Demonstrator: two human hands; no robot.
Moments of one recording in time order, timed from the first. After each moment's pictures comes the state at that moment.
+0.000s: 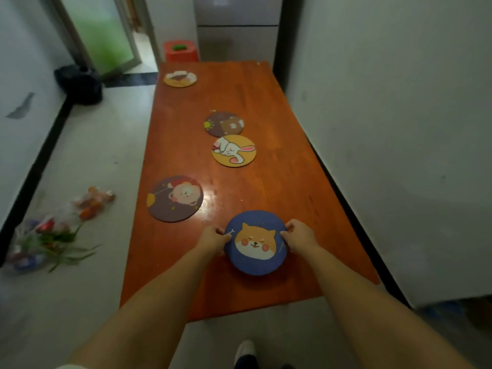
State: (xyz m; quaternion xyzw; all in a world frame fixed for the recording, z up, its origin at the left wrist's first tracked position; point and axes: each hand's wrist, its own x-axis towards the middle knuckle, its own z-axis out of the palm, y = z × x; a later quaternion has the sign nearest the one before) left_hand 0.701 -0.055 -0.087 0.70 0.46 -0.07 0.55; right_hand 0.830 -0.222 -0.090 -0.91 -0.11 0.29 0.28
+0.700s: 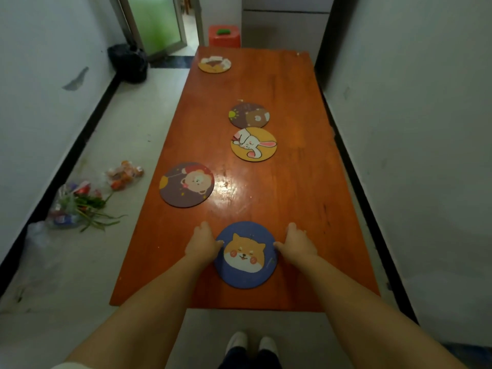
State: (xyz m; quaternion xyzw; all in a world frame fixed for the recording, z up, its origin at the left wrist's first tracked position) left_hand 0.686 -0.065 -0.108 0.78 0.51 -0.09 0.35; right_hand 0.844 -0.218 -0.107 -0.91 -0.24 0.32 0.12
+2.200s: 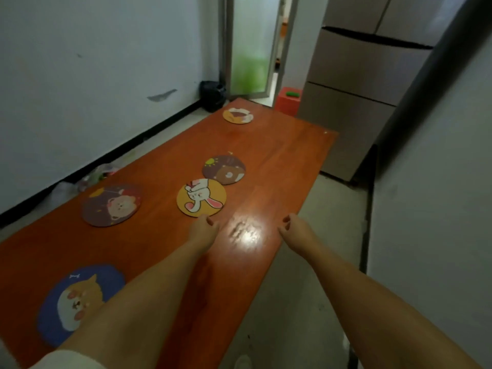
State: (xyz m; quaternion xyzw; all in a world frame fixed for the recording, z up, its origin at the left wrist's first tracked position) left_hand 1.030 -0.093 -0.073 0.59 0.68 0.19 0.39; right_hand 1.251 -0.153 -0.053 -0.81 -0.50 0.27 0.16
